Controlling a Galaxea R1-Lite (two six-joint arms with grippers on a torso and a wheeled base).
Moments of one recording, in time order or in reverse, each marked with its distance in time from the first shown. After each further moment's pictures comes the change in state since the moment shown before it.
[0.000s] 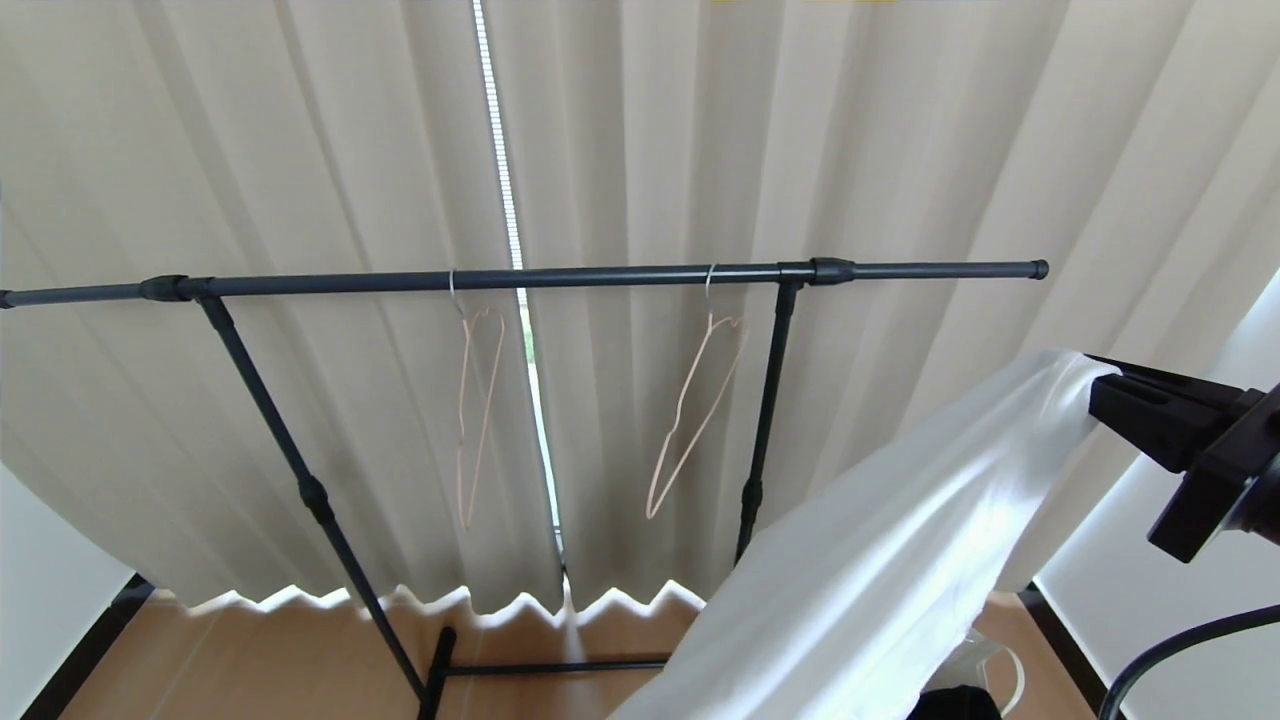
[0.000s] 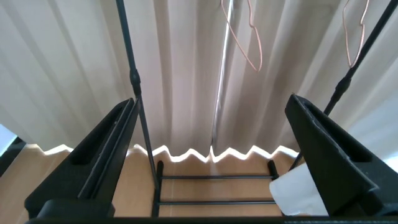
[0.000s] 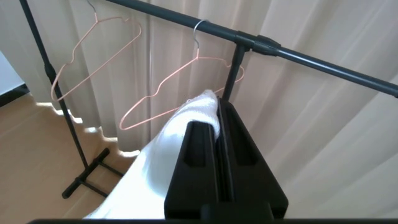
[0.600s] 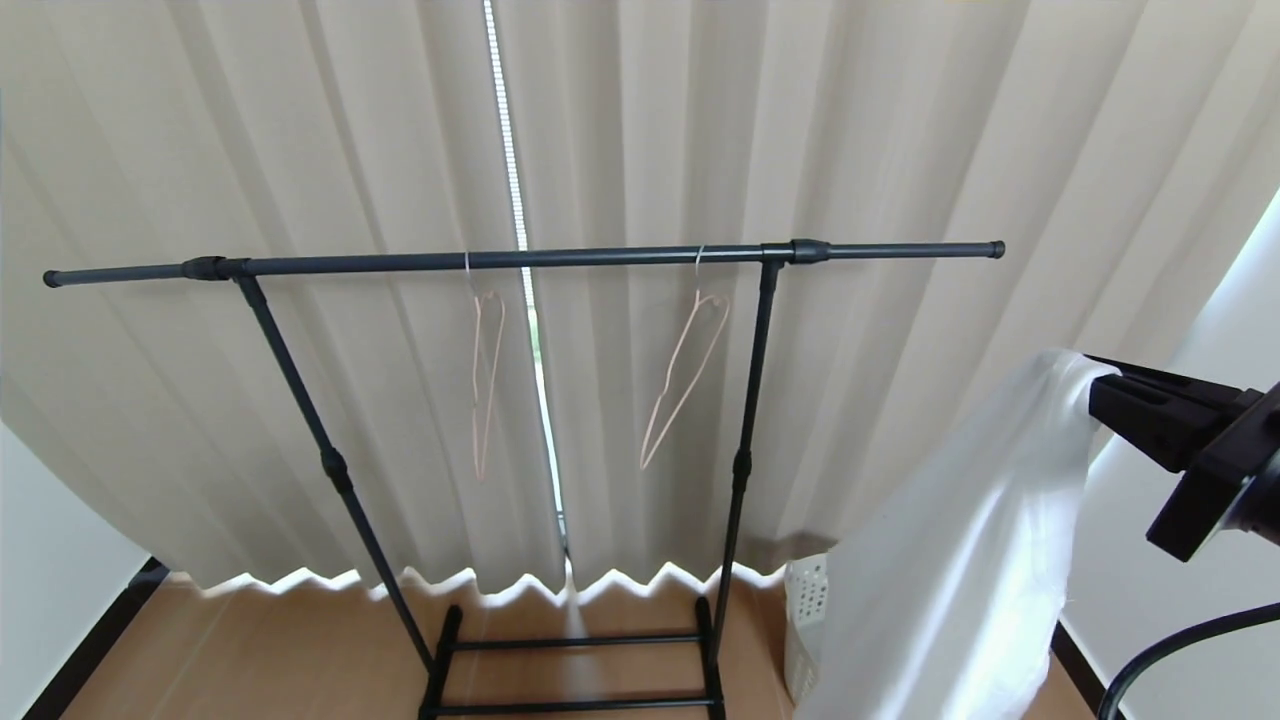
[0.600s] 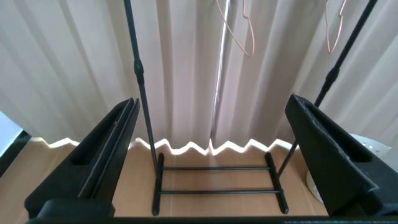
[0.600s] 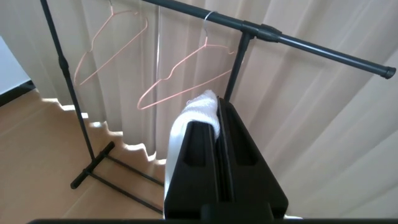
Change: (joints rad) left arm 0.000 0.000 0.000 0.000 -0.001 0.000; right arm 0.000 0.000 0.001 0.001 -0.001 0.000
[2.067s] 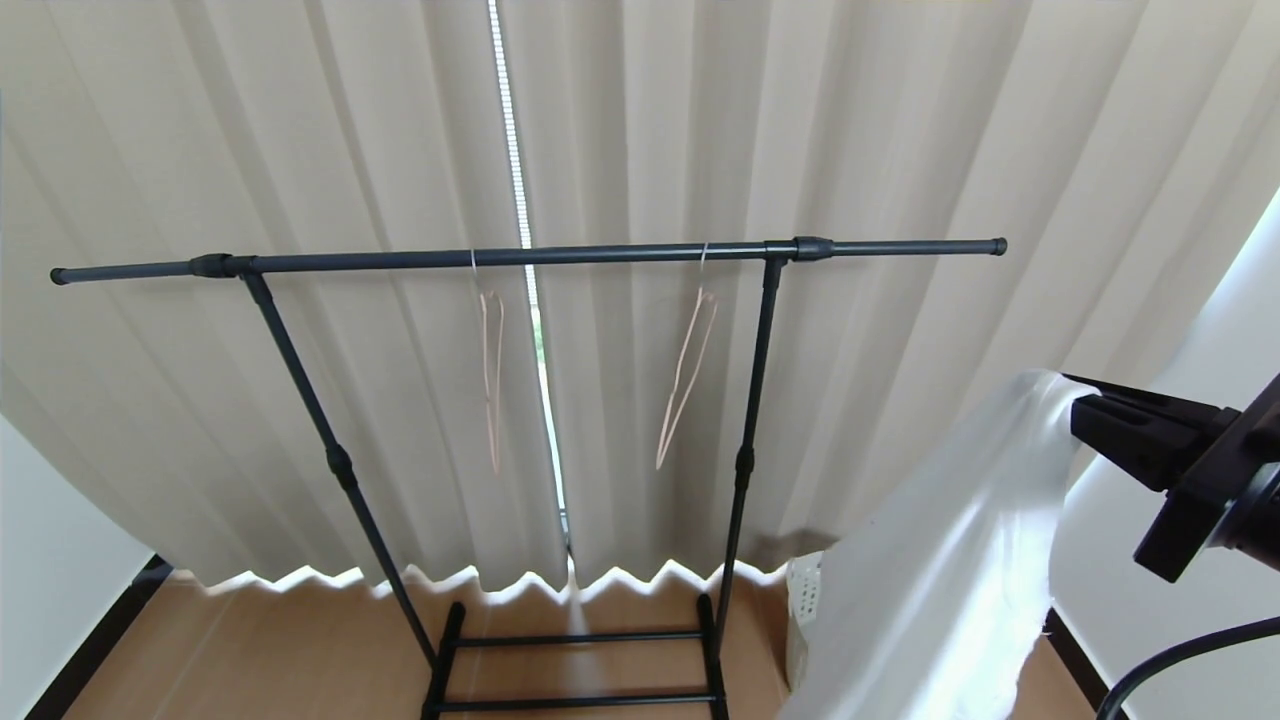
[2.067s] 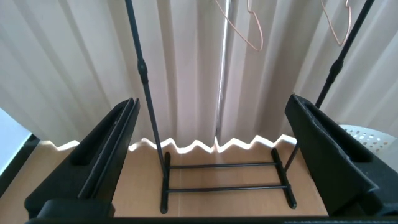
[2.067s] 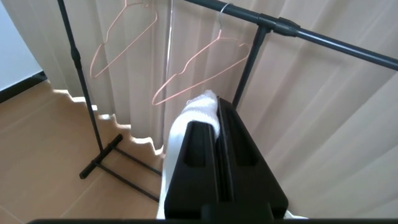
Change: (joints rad) left arm -0.001 0.000 0.001 0.002 -0.003 0.043; right arm 0.000 0.013 0.020 -0.002 0.042 0.000
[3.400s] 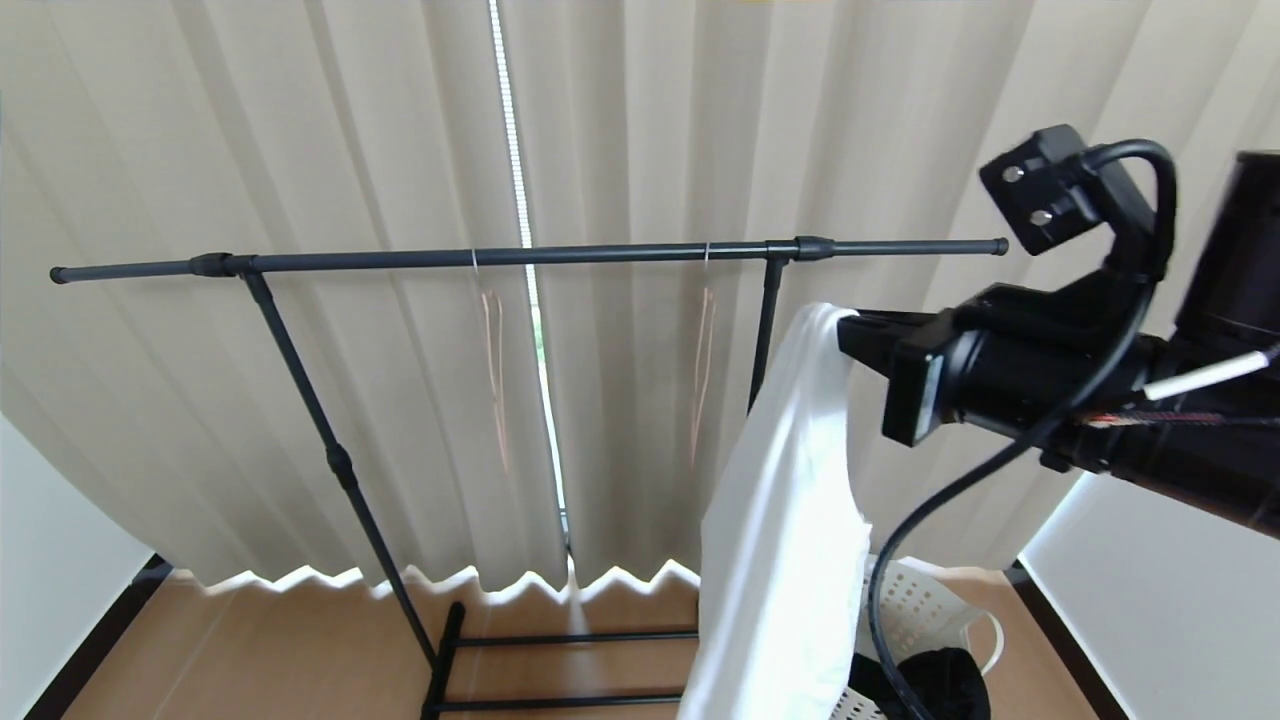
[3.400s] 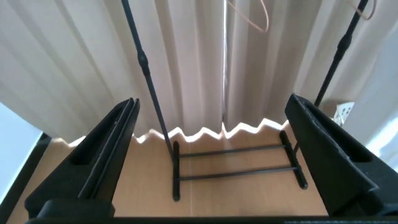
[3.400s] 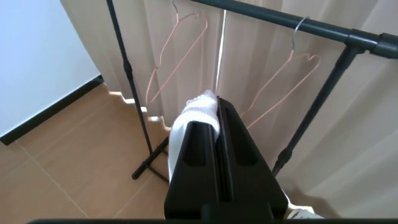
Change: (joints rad) left arm -0.005 0.086 0.000 0.005 -0.013 0.077; right arm 0.097 0.373 -0.374 0.058 0.070 0.144
